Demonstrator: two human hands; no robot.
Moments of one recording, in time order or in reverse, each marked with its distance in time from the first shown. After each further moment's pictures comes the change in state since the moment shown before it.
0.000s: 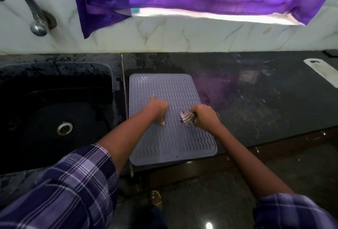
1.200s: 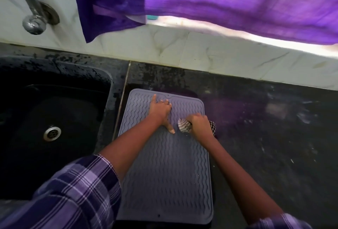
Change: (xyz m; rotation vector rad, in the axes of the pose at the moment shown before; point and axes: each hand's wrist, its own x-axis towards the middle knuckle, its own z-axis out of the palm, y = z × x) left_hand 0.117 -0.046 -0.044 -0.168 0.069 -0.265; right_hand 0.190 0.041 0.011 -0.161 -0.094 -0.196
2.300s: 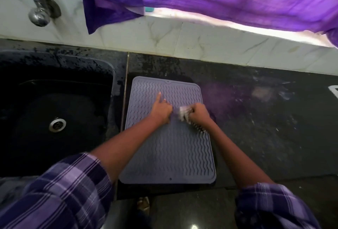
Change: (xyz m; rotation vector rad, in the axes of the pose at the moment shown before) left_hand -0.078 0.013 0.026 0.126 0.121 0.164; right_hand -0.063 -0.036 -0.010 0.373 0.034 0.242
